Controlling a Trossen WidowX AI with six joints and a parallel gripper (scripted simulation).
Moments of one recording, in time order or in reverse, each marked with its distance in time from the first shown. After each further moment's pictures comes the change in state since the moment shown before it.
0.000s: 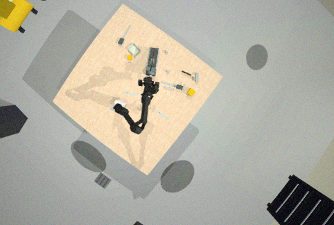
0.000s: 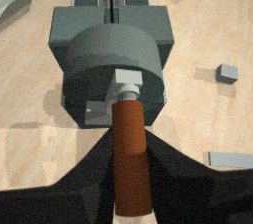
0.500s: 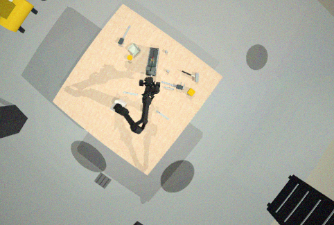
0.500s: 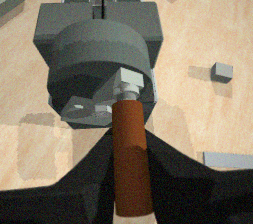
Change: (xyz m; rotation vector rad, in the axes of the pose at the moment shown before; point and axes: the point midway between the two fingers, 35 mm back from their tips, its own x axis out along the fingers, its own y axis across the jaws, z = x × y) arm 0.003 -0.008 -0.003 0.001 -0.003 -0.006
